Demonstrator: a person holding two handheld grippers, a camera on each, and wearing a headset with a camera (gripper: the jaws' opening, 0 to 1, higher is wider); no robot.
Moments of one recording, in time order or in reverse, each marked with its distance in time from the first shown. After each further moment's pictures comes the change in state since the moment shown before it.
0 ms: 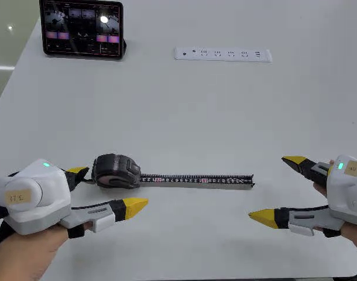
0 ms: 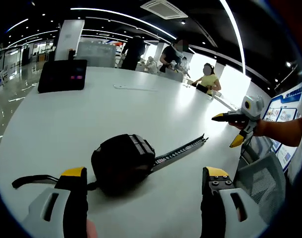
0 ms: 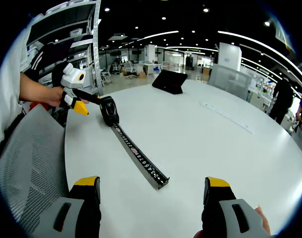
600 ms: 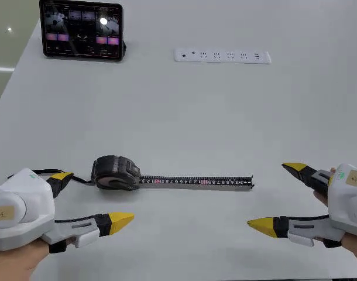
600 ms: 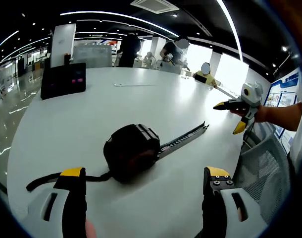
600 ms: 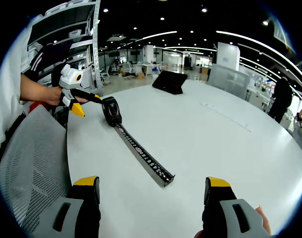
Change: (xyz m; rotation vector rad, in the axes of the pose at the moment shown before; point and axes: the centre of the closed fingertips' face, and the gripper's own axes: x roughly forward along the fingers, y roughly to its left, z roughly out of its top) left arm -0.023 0.010 -0.011 0.100 0.043 0.025; right arm -0.005 0.012 -0.002 0.012 -0.005 -0.009
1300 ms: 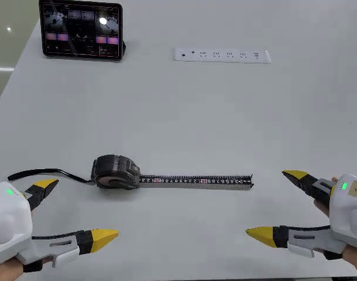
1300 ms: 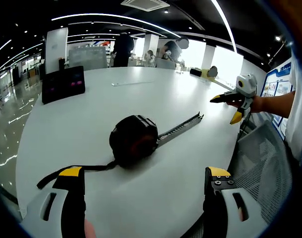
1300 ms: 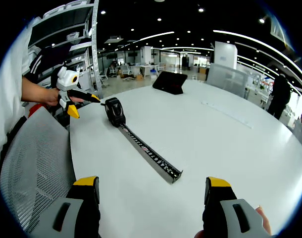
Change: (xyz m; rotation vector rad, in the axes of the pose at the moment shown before) left arm -0.026 0.003 -0.012 0.080 0.024 -0.008; right arm -0.005 0.014 -0.004 0.028 -0.012 -0.004
